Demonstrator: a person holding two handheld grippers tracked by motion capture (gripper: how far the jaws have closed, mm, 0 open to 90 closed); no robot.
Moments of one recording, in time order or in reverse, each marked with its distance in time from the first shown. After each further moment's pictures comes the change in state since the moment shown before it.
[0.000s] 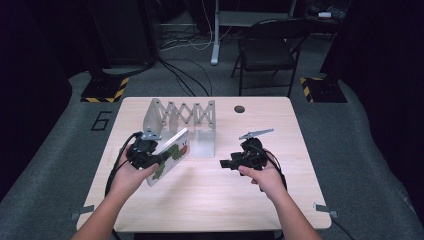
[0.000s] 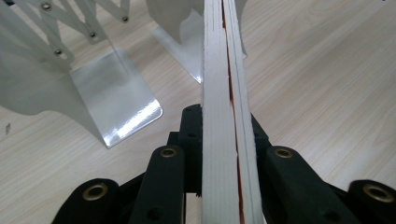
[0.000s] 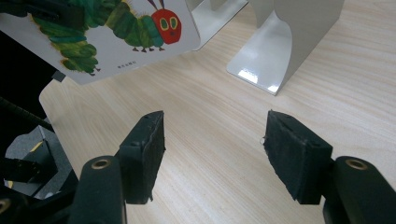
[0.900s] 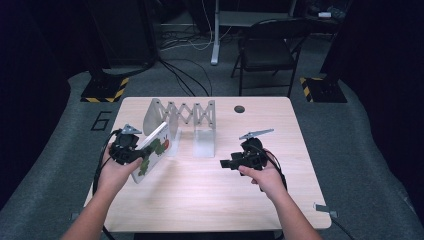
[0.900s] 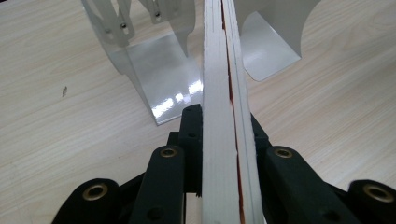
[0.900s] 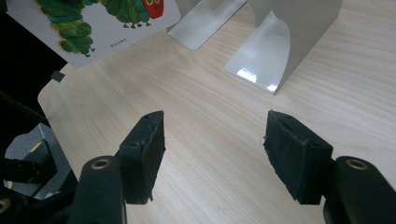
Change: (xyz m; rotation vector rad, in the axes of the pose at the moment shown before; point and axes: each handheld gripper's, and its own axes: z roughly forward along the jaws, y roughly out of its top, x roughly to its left) left arm 0.042 -0.020 -0.008 -0.018 0.093 -0.143; right arm -0.001 0.000 0.000 0.000 -0.002 0.001
